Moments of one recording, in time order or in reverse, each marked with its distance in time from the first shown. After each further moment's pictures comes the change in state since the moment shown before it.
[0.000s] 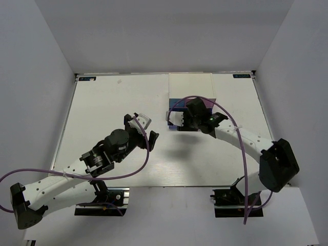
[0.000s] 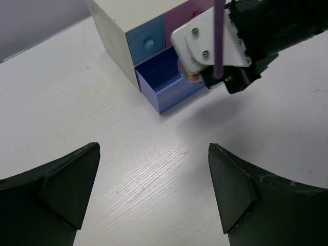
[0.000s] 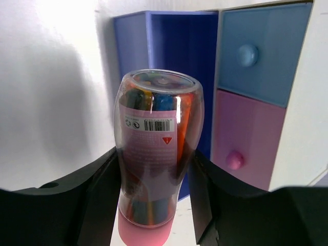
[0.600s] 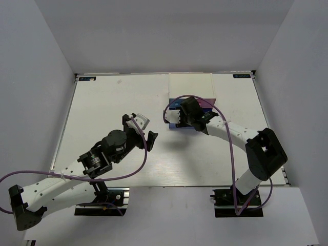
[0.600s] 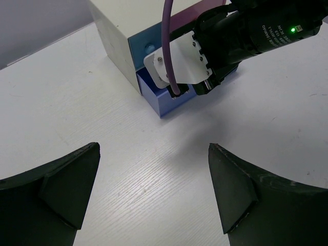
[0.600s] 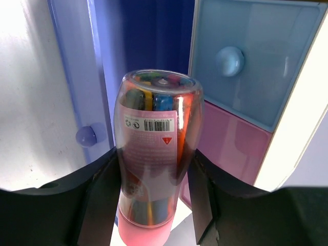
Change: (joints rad) left arm 0.000 -0.029 -0.003 0.000 0.000 0.010; right arm 0.000 0.183 0.039 0.156 0.182 -0.127
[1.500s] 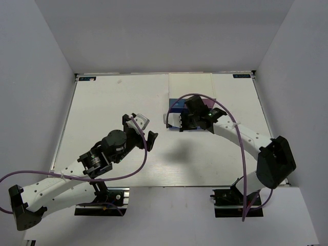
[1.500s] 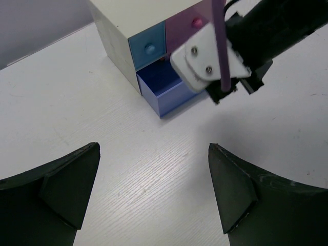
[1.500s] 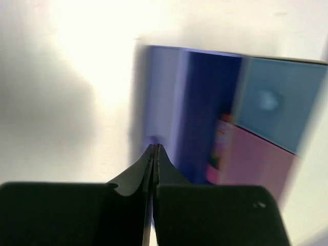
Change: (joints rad) left arm 0.000 0.000 0.000 0.000 0.000 0.000; right arm -0.009 -0.119 0.061 -0.252 -0.325 0.036
